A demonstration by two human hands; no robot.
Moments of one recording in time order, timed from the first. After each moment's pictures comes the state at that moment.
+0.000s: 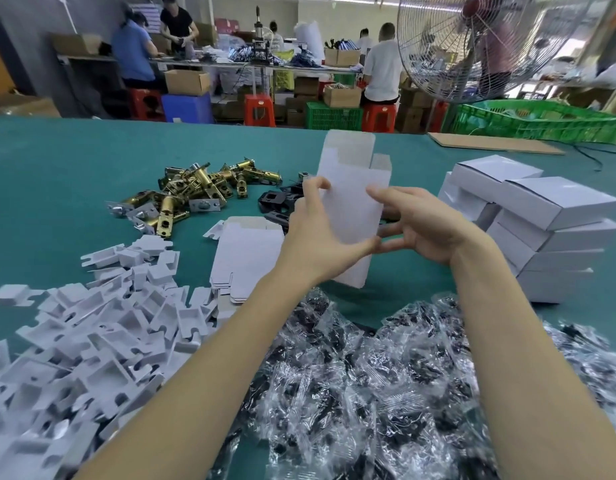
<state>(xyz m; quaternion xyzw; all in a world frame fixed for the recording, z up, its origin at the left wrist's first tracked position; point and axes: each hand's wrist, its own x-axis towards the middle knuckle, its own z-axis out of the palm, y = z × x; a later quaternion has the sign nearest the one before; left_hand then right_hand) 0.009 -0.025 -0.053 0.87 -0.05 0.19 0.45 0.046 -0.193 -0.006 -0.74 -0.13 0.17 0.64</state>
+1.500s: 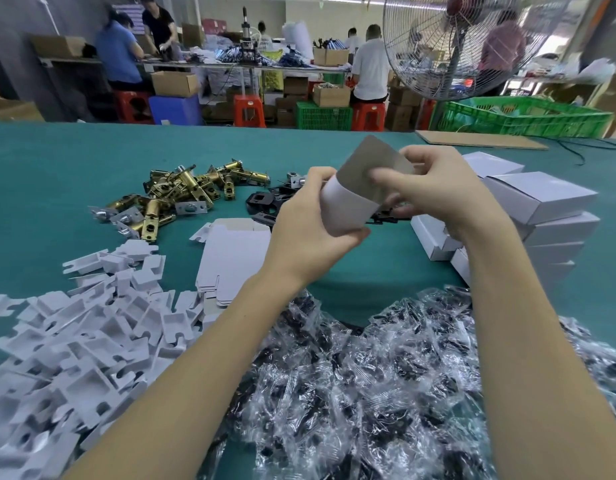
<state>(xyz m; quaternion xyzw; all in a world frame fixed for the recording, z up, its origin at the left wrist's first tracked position) -0.003 -0.029 -0.036 0.83 -0.13 0.27 0.47 0.033 -0.208 0.030 -0.84 -0.13 -0.08 0.53</state>
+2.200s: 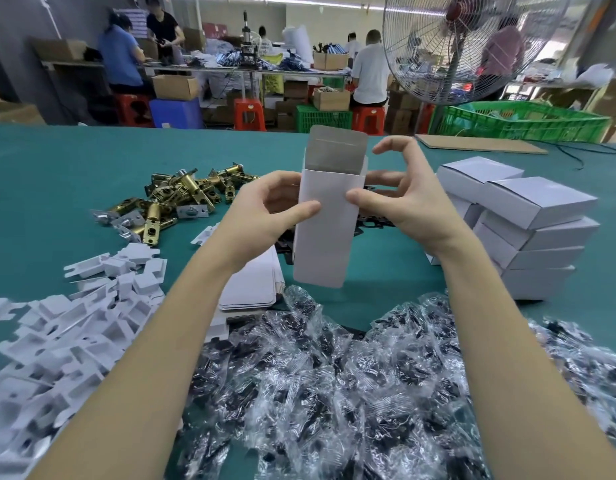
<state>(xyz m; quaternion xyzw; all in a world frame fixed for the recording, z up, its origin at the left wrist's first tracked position) 0.009 0.034 -0.023 0.76 -0.14 0.12 0.62 0.037 -0.193 0.005 -0.73 -0.25 -0.05 0.63</state>
